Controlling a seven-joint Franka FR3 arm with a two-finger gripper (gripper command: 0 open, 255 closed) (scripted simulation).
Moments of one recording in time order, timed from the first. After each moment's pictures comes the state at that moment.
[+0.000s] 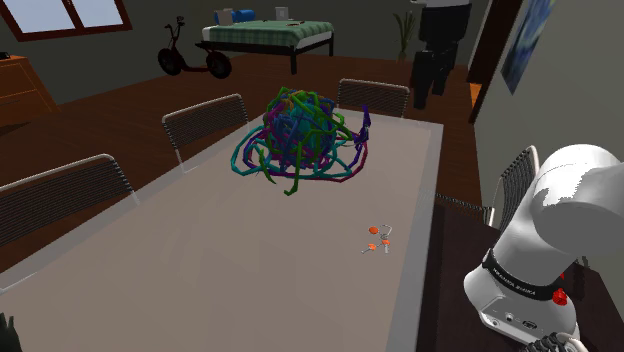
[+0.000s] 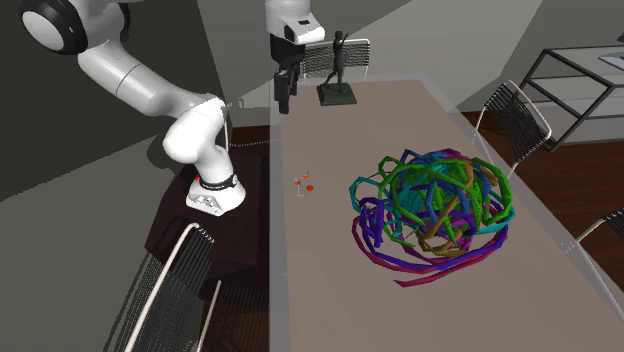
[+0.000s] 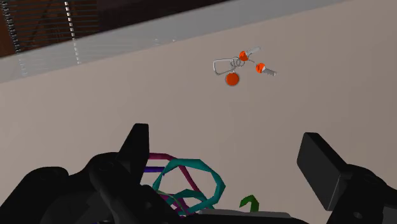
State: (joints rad) arm 0.00 -0.83 0.04 -2.36 -0.01 1.48 0.03
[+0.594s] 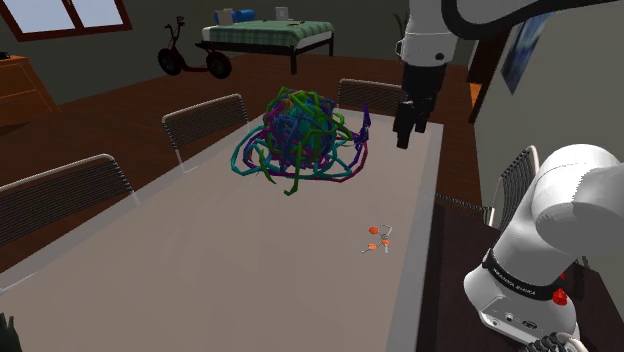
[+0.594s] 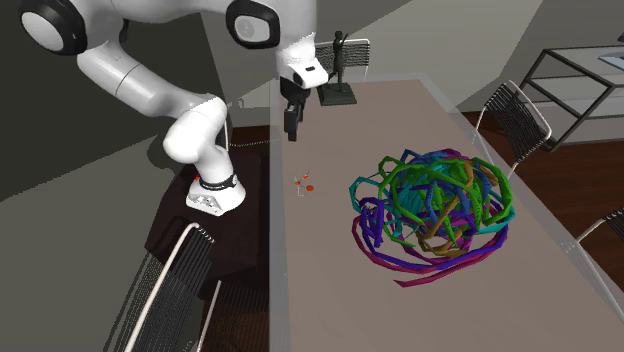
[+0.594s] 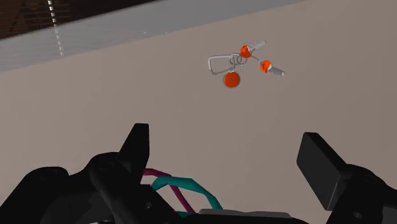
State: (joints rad) arm 0.01 -0.84 0.05 -2.60 0.01 1.72 0.04
